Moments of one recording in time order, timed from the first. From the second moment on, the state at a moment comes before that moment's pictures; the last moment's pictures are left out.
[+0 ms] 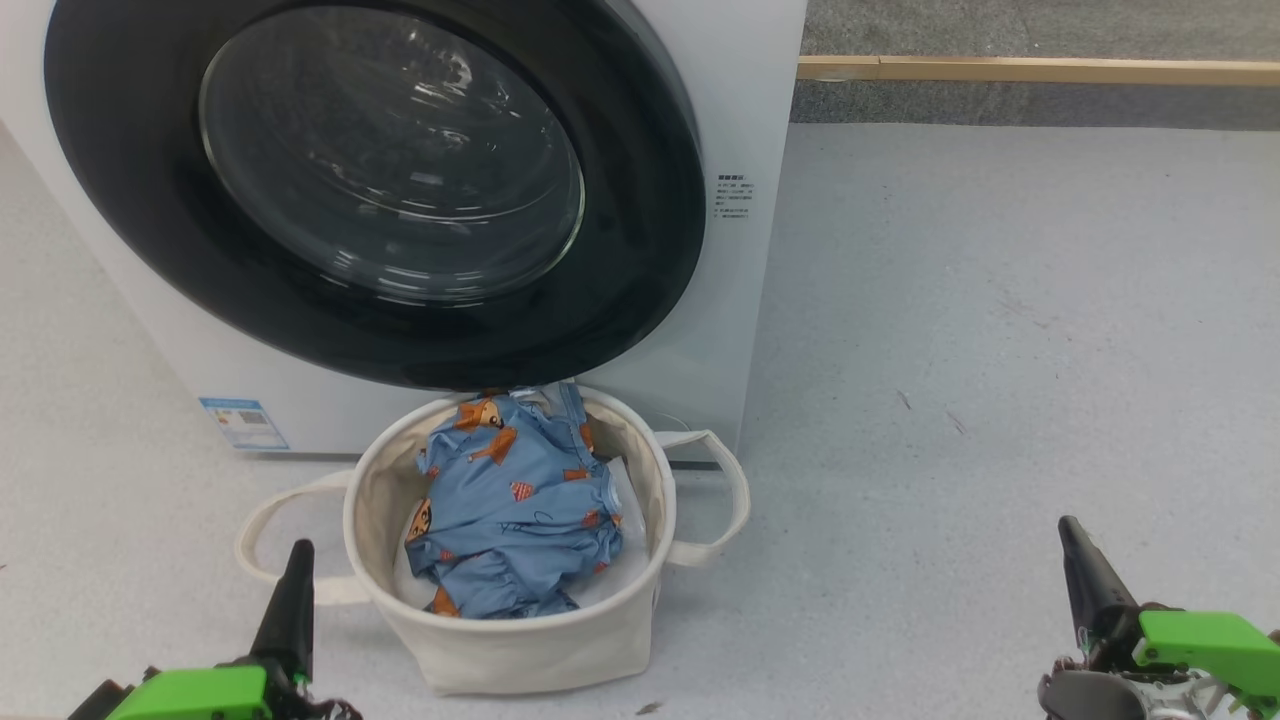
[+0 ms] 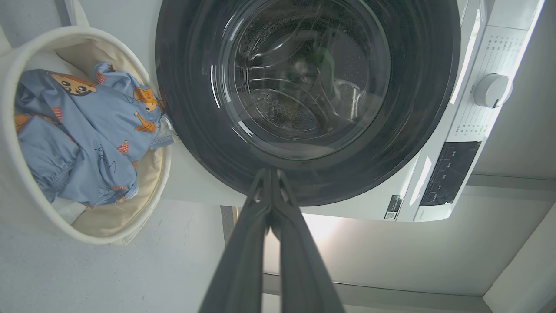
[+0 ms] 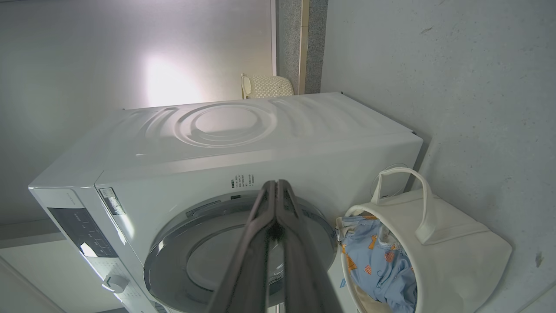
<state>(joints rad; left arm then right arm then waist) -0.08 0.06 0.07 0.28 -1.62 -0.12 0.10 -0.07 -0.05 -0.13 0.28 1.60 0.13 0.11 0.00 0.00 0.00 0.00</state>
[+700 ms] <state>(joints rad) -0.08 0.05 0.07 0.28 -1.62 -0.12 0.10 -0.07 -0.05 -0.13 0.28 1.60 0.13 0.11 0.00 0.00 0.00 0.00</state>
